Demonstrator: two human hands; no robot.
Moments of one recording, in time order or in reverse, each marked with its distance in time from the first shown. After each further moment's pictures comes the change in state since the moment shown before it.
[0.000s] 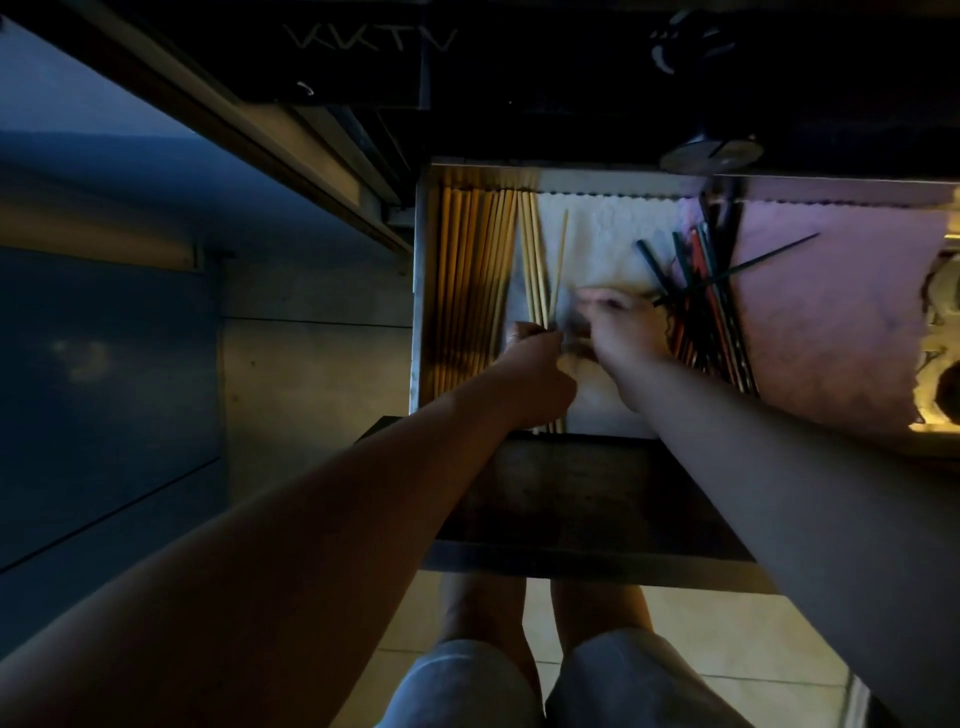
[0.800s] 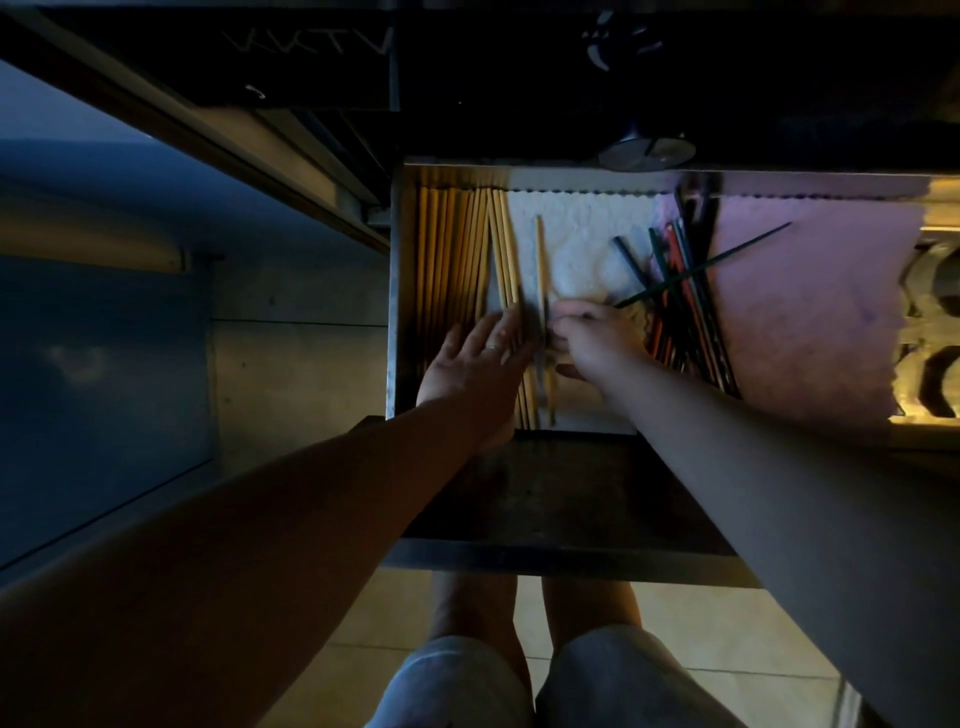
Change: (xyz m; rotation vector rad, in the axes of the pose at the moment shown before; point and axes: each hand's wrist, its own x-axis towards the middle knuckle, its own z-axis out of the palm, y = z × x) left_hand 0.001 -0.039 0.011 0.865 0.127 0.169; right_hand -0.001 0.009 -0.006 -0.009 -0.186 0.056
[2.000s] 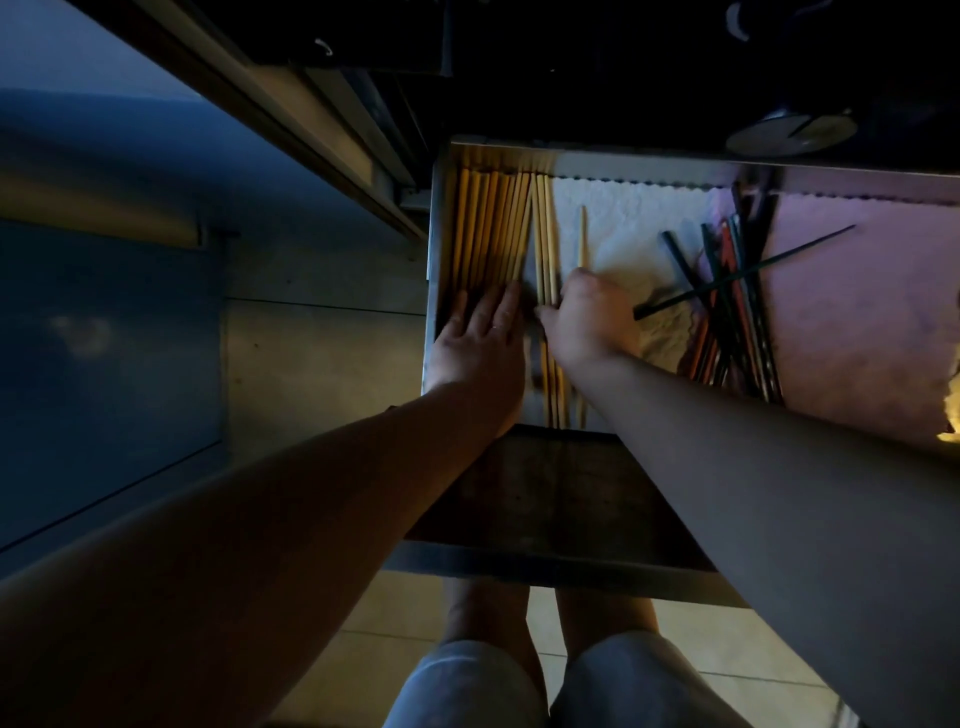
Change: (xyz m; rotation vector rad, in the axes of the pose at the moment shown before) left_hand -0.006 -0.020 -0.010 0.075 0.017 -0.136; right_hand 0.004 -0.023 0.053 -0.769 0.324 -0.352
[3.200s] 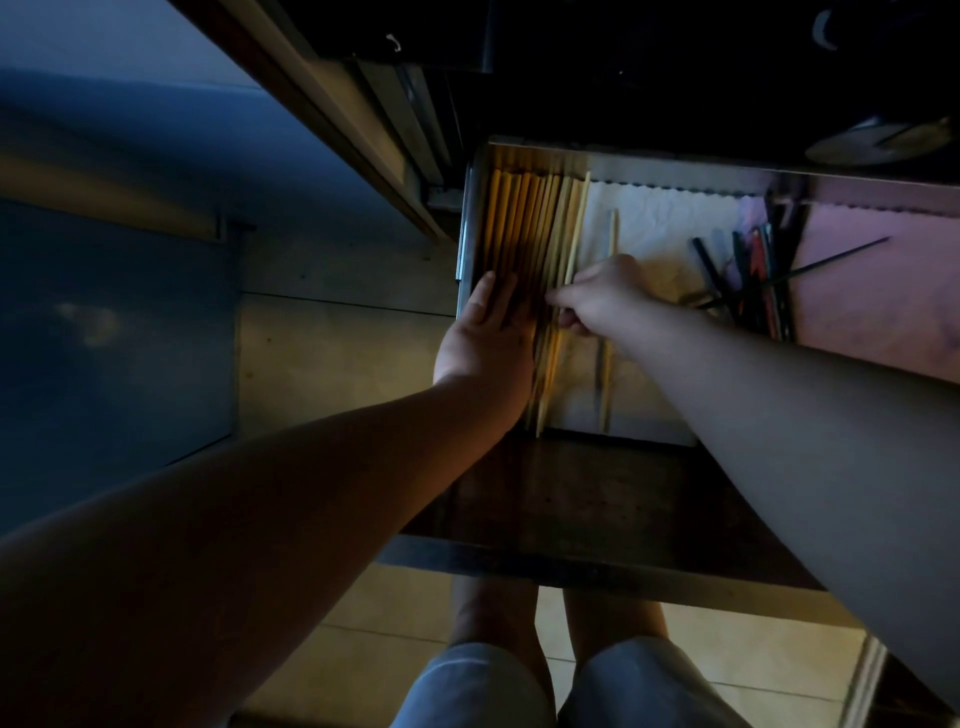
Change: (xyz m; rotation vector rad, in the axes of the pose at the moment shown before) left_hand -0.010 -0.022 -0.009 0.279 0.034 0.104; right_hand 0.028 -0.016 -0.014 0.422 -0.356 0.232
